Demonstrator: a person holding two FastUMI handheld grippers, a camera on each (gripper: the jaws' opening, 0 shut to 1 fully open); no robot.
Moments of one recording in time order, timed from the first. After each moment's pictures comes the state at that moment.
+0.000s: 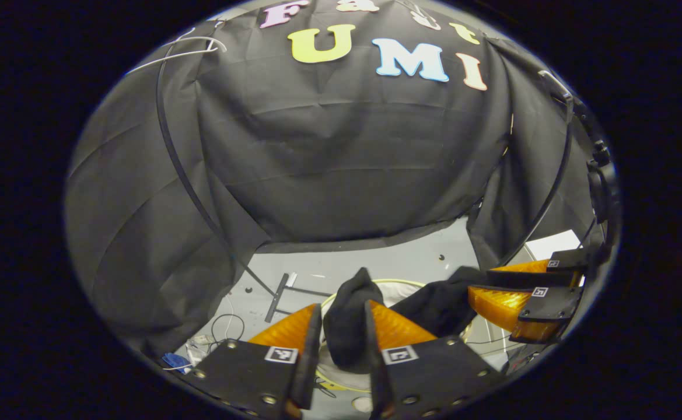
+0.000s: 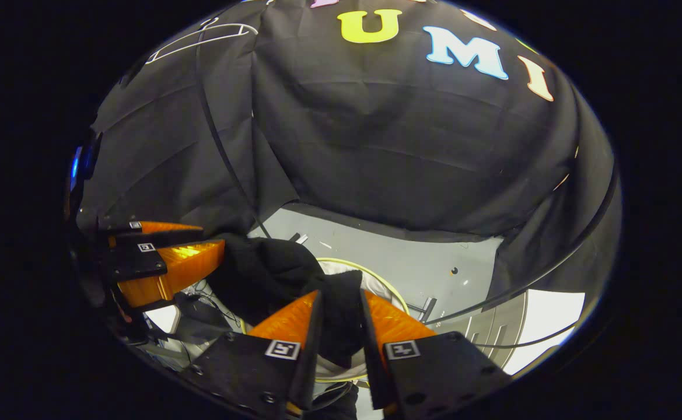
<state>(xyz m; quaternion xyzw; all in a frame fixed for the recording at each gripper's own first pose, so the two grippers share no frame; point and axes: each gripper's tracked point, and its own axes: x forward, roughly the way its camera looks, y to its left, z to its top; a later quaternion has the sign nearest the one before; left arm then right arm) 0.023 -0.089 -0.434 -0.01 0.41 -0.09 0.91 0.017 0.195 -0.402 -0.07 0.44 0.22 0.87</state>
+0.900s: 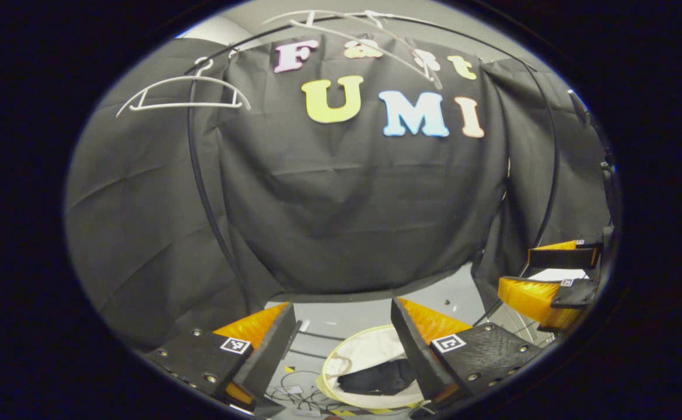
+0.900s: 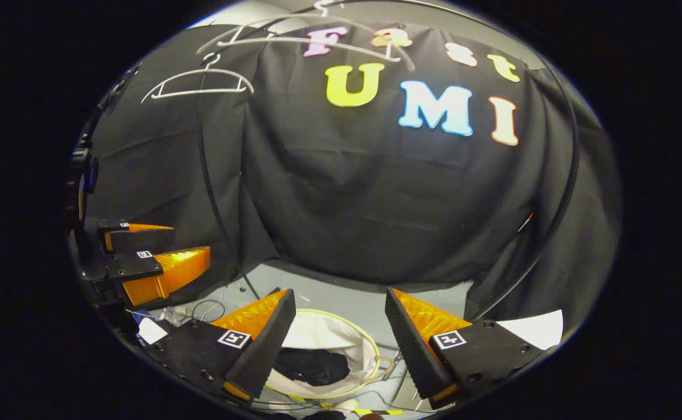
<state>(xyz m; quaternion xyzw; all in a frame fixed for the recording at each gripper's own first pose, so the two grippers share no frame) 0.034 -0.043 -0.292 -0.01 0.26 -0.07 0.96 0.031 0.151 -0.251 -0.05 0.29 0.16 0.94</state>
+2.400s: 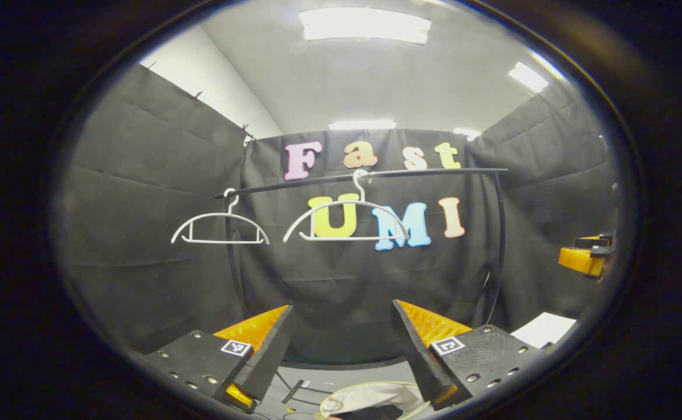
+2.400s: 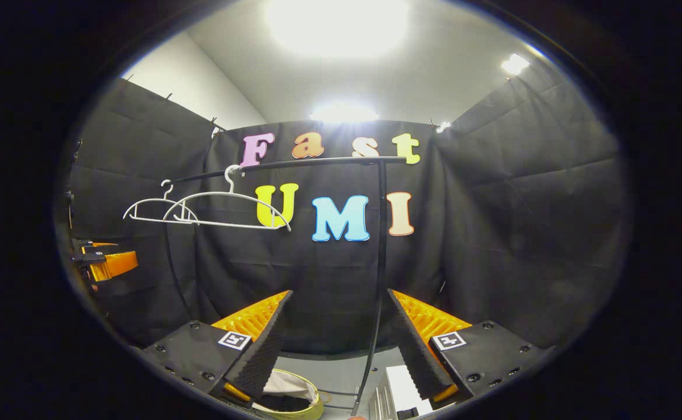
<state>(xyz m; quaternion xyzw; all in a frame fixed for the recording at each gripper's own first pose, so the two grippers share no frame) -0.075 -0.032 0.004 -0.02 0.04 -0.05 1.00 -0.072 -0.051 0.006 0.00 0.06 0.03 1.00</state>
